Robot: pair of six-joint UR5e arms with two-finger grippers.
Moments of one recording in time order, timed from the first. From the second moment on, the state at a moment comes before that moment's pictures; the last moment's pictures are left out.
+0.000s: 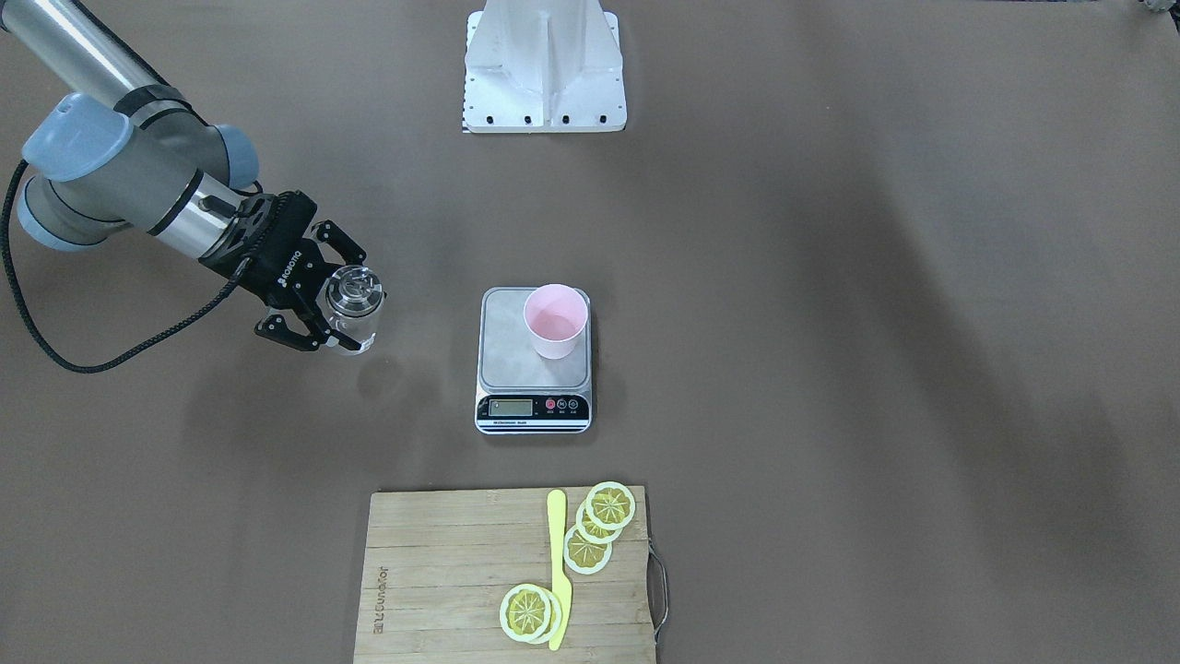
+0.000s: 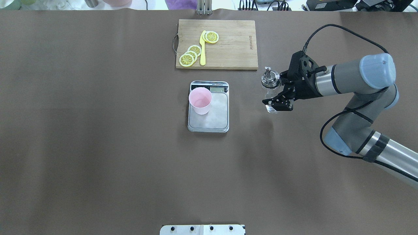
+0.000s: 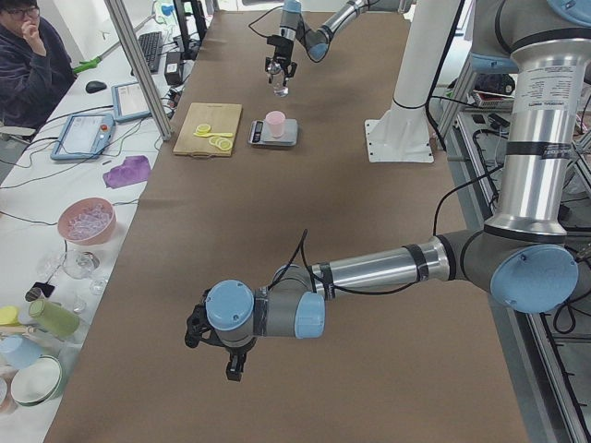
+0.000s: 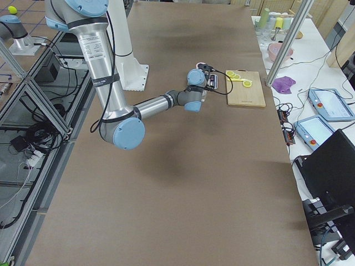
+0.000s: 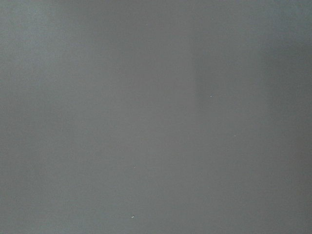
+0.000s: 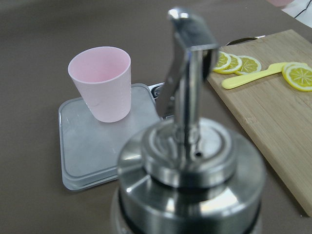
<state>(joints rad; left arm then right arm) -1.64 -1.62 -1.30 -1.83 -2.38 0.12 0.80 -1.25 1.53 -0.41 2.15 0.20</state>
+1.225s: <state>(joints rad) -1.64 -1.62 -1.30 -1.85 -2.38 0.12 0.82 -1.20 1.42 -0.20 2.19 0.32</state>
